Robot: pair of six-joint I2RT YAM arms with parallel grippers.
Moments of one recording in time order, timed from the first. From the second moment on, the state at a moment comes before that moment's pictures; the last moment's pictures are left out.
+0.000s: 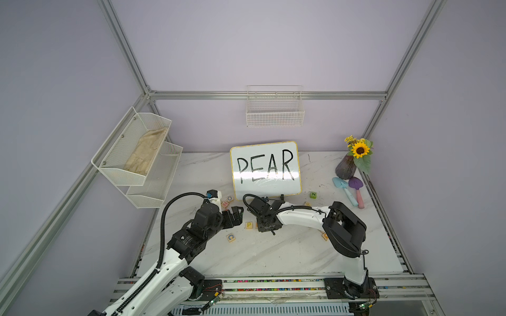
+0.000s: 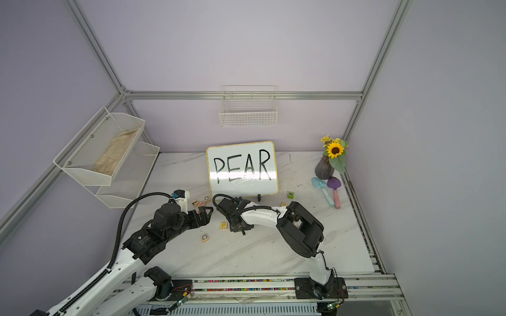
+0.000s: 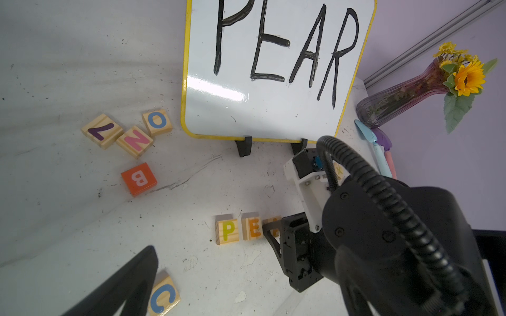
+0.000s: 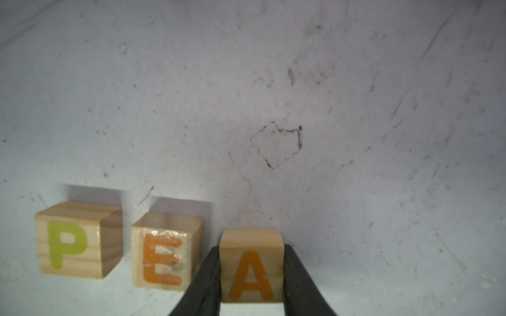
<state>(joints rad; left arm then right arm) -0.52 0.76 0.64 -0.46 -0.06 -0.67 1.00 1.98 1.36 -0.70 0.20 0.81</state>
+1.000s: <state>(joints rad) -0.52 0.77 0.64 -0.46 -0.06 -0.67 0.99 1.99 1.36 -0.69 0.21 0.81</state>
